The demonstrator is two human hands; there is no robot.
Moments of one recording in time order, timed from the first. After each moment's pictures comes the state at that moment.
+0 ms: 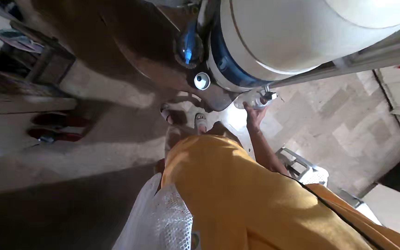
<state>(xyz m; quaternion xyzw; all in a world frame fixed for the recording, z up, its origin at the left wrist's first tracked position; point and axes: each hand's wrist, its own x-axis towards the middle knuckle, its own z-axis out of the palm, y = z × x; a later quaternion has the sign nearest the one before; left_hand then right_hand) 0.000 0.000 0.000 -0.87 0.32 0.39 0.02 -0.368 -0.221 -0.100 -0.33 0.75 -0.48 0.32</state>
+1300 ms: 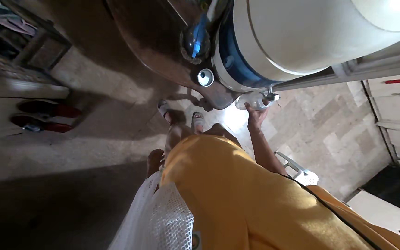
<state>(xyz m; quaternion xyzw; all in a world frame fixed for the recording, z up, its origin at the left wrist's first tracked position) 0.045 0.014 -0.078 -0.79 0.01 0.58 -0.21 -0.371 -0.222 -0.093 -0.36 0.73 -0.49 0.33</state>
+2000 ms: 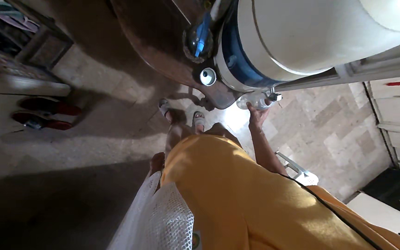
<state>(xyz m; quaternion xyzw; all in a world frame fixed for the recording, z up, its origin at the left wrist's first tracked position) 0.042 0.035 -0.085 -0.81 0.10 0.56 -0.11 -0.369 -0.224 -0.098 -0.36 0.72 -0.50 0.32</state>
